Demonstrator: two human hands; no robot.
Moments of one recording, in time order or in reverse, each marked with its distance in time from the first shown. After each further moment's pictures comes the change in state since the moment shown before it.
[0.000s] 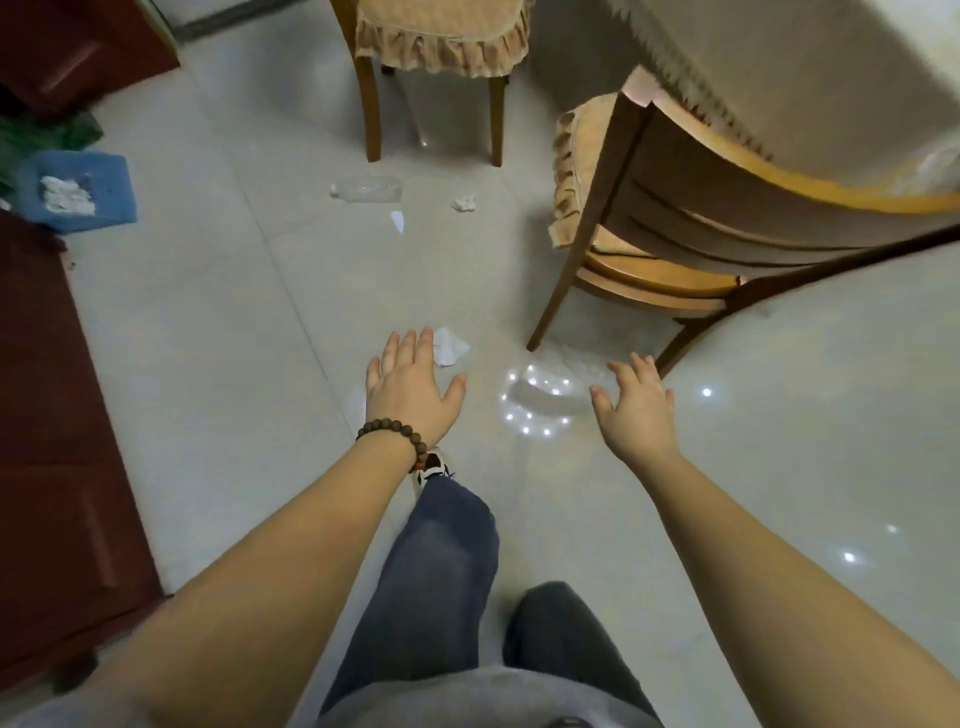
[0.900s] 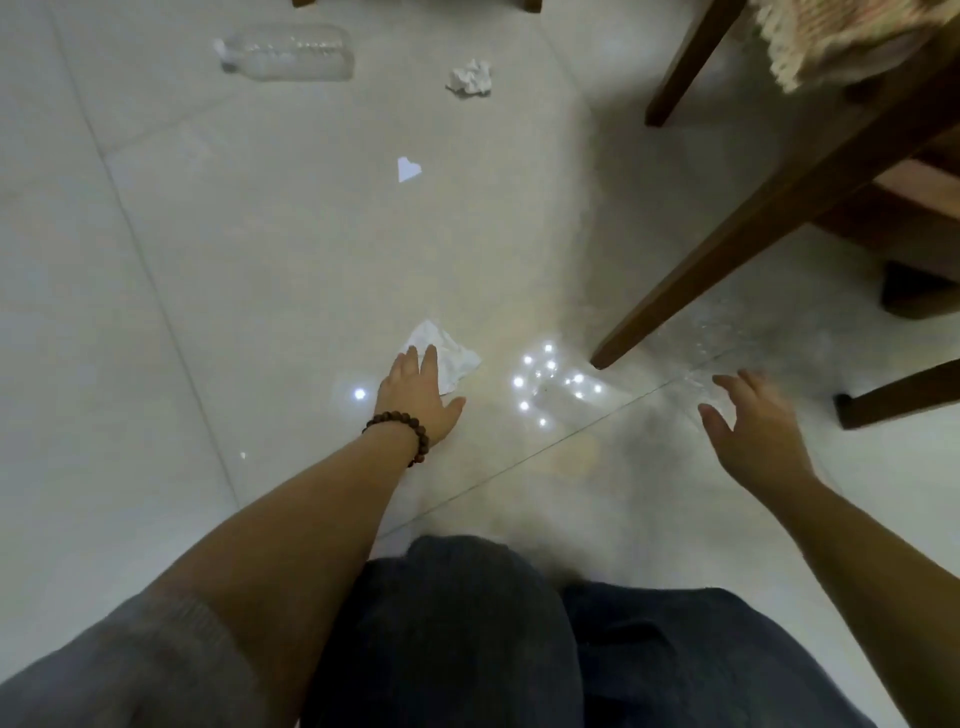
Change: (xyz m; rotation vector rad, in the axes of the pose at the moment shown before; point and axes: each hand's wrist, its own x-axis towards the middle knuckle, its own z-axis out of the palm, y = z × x) left_hand 0.384 -0.180 0.450 0.086 -0.285 -0.035; right_hand 0.368 0.187 0.367 -0.183 0.014 -0.028
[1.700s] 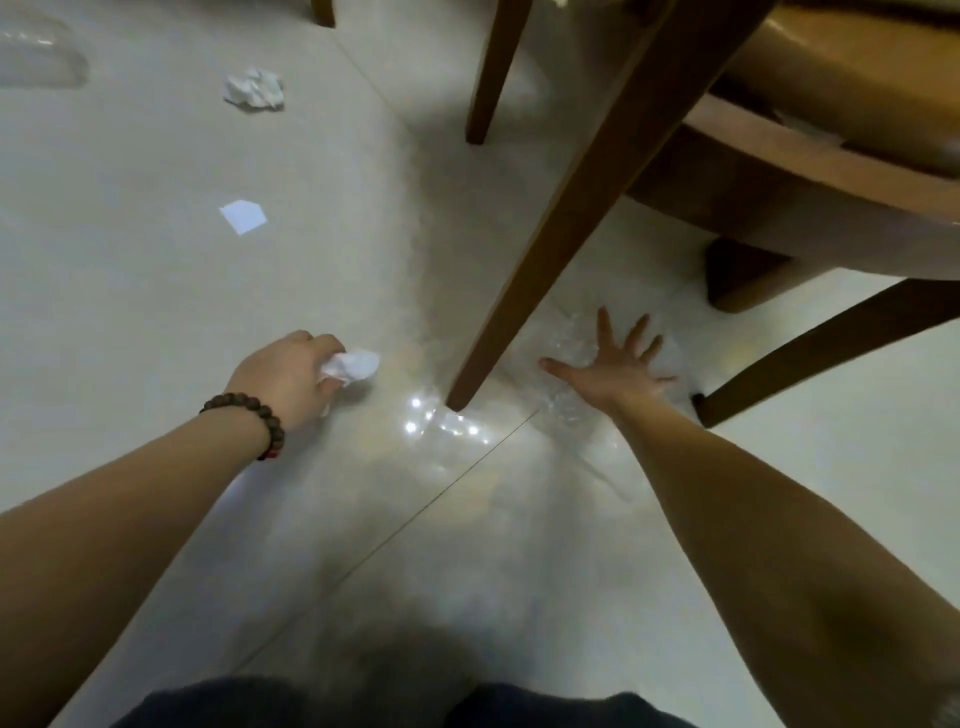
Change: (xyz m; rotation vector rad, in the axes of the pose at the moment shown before) left_hand 0.113 0.069 -0.007 0.015 0.207 0.419; right_hand 0.134 0.048 0.040 0.021 -0.068 0.423
